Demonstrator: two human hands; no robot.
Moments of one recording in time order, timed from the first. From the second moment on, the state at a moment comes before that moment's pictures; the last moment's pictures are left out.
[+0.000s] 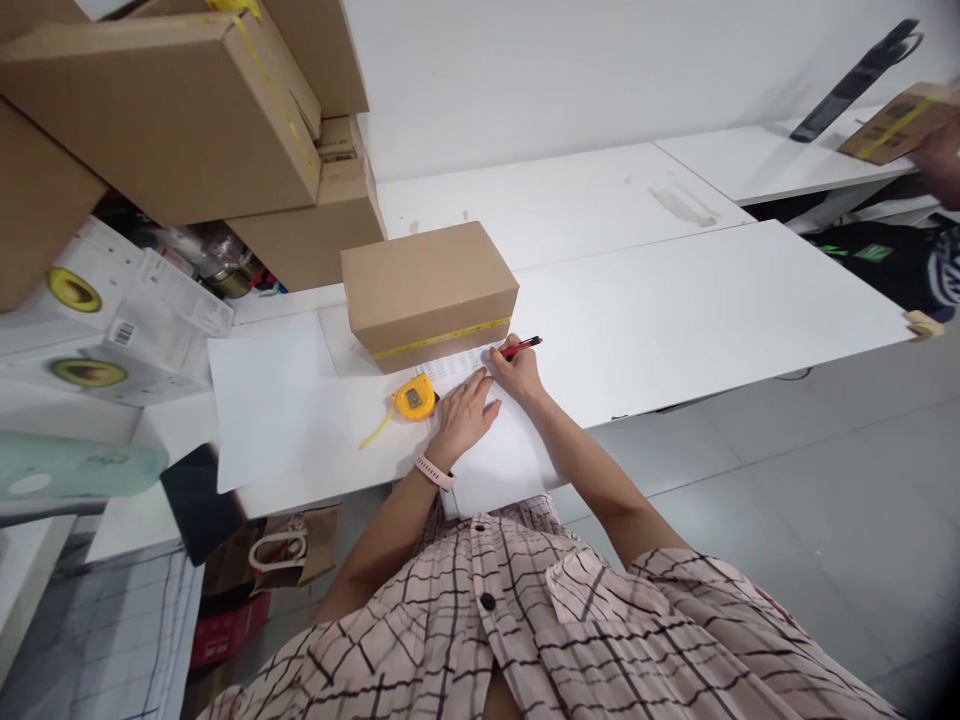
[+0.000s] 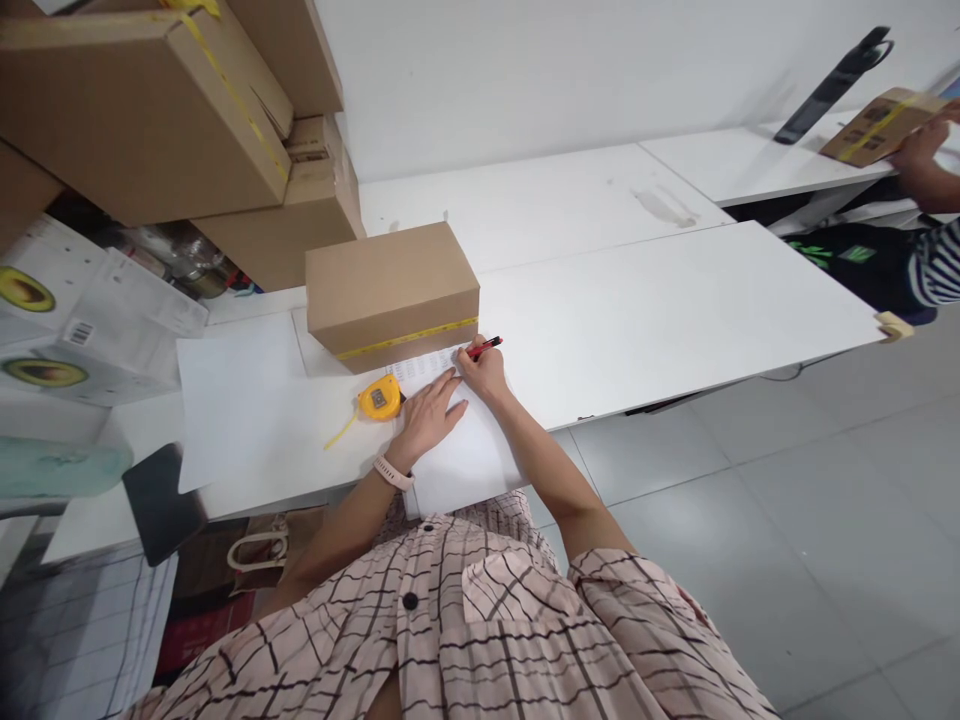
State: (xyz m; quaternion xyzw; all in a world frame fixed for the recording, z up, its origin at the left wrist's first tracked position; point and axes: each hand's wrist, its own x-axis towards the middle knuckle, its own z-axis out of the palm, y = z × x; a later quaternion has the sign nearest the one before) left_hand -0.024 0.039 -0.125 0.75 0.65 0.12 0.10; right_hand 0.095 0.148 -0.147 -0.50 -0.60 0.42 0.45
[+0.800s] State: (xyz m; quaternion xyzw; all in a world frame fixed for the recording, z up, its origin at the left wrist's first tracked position) left_hand -0.023 0.040 -0.124 0.74 0.65 0.11 0.11; right_hand 0.096 0.149 -0.149 -0.51 -0.60 0.42 0.45
